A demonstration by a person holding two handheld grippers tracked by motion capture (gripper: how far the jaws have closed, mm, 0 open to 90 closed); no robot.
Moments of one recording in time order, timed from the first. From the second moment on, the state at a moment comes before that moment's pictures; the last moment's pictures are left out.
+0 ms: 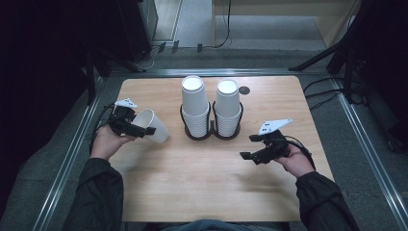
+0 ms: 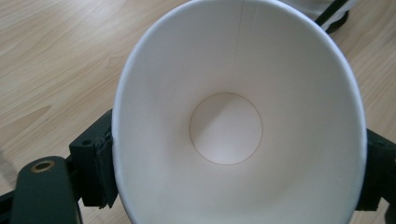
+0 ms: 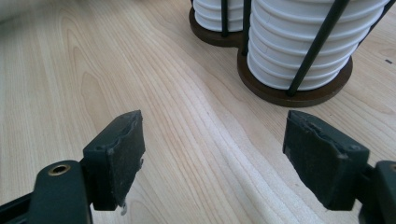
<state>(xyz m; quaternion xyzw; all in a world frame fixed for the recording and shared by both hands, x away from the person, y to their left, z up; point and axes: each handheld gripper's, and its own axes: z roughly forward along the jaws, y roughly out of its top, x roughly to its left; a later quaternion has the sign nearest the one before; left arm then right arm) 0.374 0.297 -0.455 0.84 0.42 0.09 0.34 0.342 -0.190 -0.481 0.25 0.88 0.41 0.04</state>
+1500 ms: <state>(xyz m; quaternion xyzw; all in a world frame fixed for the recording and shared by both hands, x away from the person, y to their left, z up) 0.388 0.310 -0.464 0.84 0.47 0.12 0.26 0.341 -0.191 -0.483 0.25 0.88 0.41 0.04</state>
